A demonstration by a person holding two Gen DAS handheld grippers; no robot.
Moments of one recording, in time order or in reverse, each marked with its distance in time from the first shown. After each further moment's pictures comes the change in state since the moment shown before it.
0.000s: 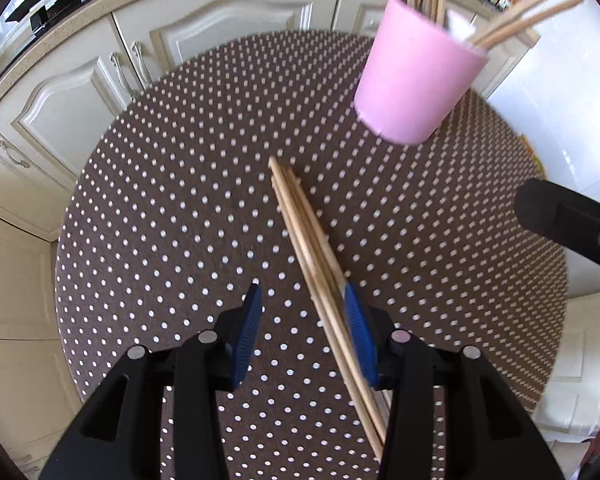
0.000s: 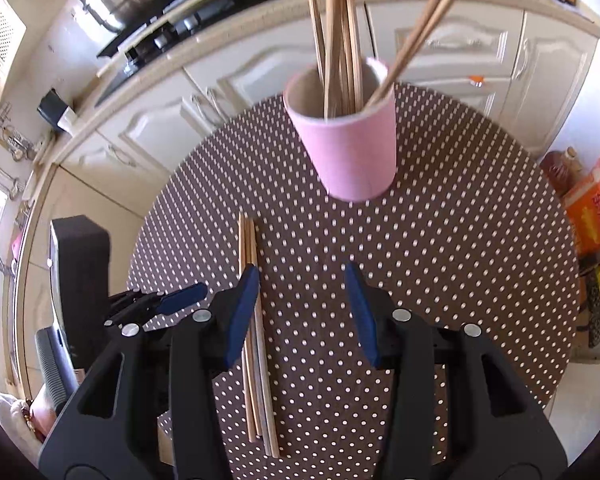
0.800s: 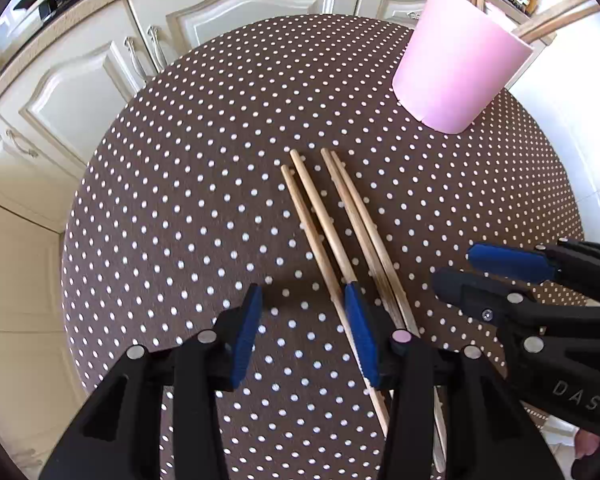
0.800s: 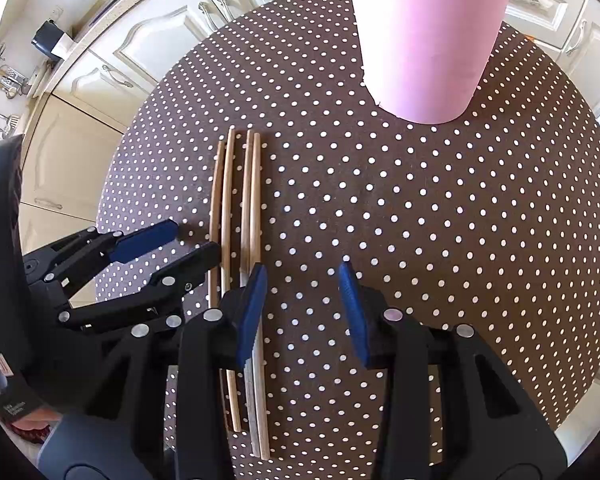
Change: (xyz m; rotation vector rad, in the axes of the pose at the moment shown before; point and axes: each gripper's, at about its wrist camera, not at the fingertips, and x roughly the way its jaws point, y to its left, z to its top) left arm 0.012 0.022 0.001 -0.014 0.013 0.035; right arm 0.085 0.024 -0.009 -0.103 0.257 0.002
